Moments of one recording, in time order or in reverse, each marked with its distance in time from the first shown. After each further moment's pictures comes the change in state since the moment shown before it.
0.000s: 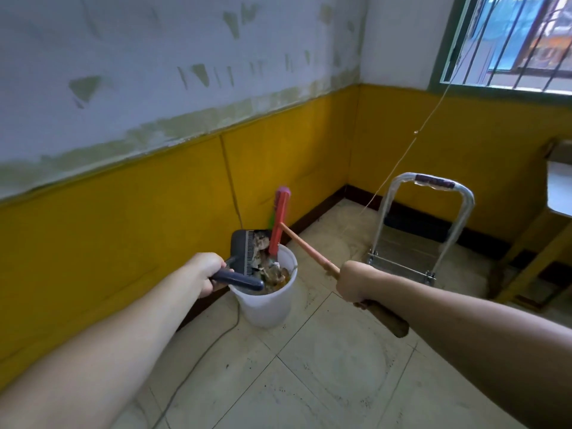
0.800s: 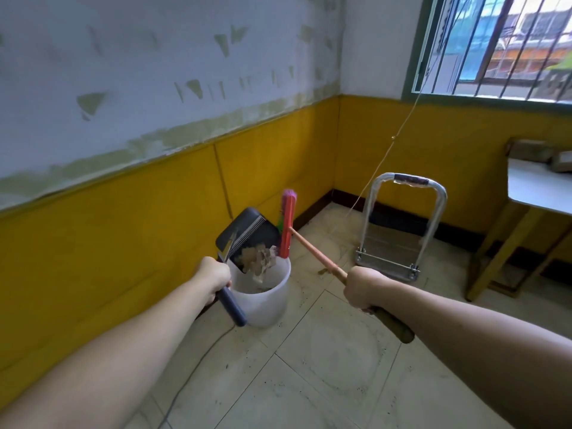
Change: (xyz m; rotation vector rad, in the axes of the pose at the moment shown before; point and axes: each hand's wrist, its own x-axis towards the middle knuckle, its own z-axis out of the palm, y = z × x) left_hand -0.065 -0.038 -0.014 0.245 0.101 0.267; right_hand -0.072 0.026 0.036 -0.019 0.115 0.055
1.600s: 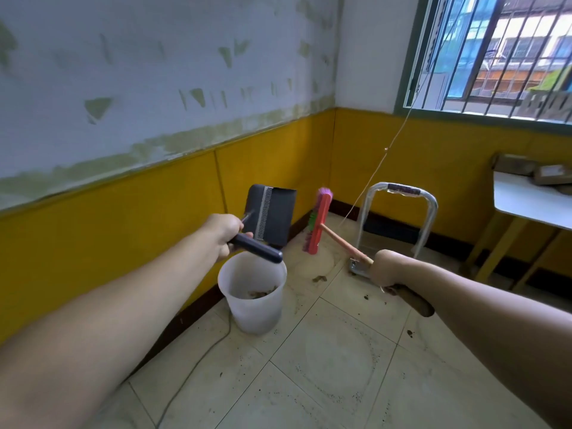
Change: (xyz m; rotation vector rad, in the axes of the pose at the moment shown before) left_hand -0.033 0.080 -0.035 -0.415 -0.180 0.030; right_hand -0.001 0.026 -0.035 0.137 0.047 0.128
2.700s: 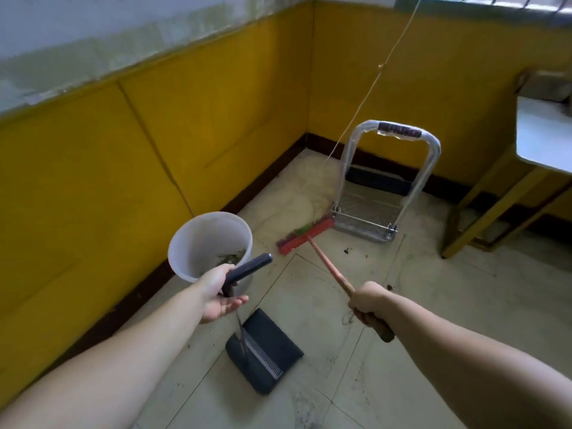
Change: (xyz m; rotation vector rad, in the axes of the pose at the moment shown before) left_hand 0.165 -0.115 0.165 -0.004 -0.205 -0.658; right_hand 0.255 0.096 0.072 0.411 -0.337 0.336
